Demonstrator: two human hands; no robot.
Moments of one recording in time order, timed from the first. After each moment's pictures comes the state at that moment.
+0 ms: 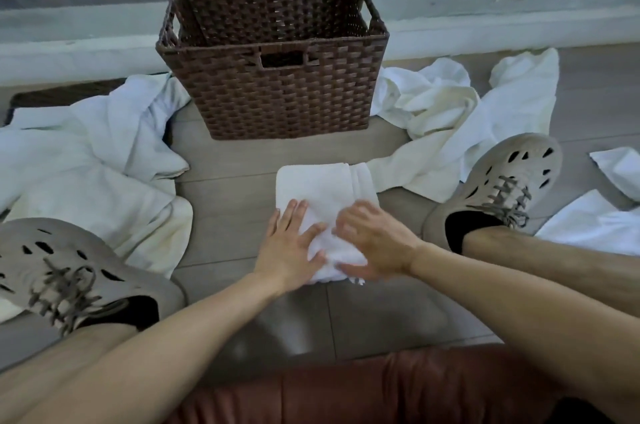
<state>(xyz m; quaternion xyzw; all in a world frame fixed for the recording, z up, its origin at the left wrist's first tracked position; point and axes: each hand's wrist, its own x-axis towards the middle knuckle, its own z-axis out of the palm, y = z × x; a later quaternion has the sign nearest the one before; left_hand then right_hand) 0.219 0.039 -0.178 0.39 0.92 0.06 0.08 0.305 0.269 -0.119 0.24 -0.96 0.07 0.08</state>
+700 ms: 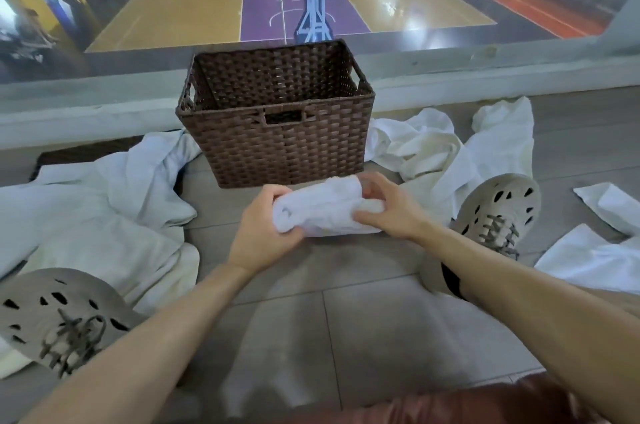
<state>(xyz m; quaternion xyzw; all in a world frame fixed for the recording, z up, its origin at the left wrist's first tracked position) 0.156 0.036 -0.054 0.31 0.83 0.45 -0.06 0.250 0.314 -0.030 -0.10 -0.90 0.43 0.03</state>
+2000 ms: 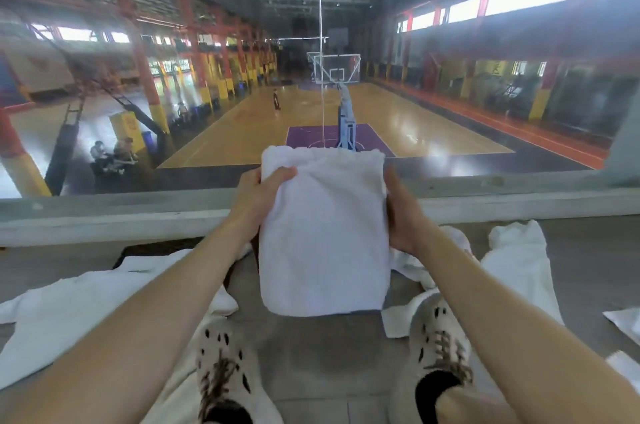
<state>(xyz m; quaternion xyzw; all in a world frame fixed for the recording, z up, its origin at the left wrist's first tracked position) 0.129 0.015 0.221 0.14 0.71 0.69 0.01 0.226 0.253 0.191 -0.03 -0.59 0.81 0.01</state>
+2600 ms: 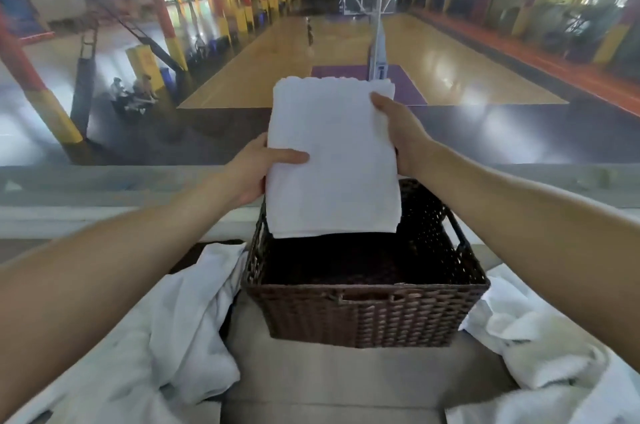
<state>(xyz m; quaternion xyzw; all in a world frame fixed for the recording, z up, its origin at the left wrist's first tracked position) -0.194 0.043 0.201 0.15 0.68 0.68 0.22 -0.143 0.295 0.236 -0.17 -0.60 0.78 0.06</state>
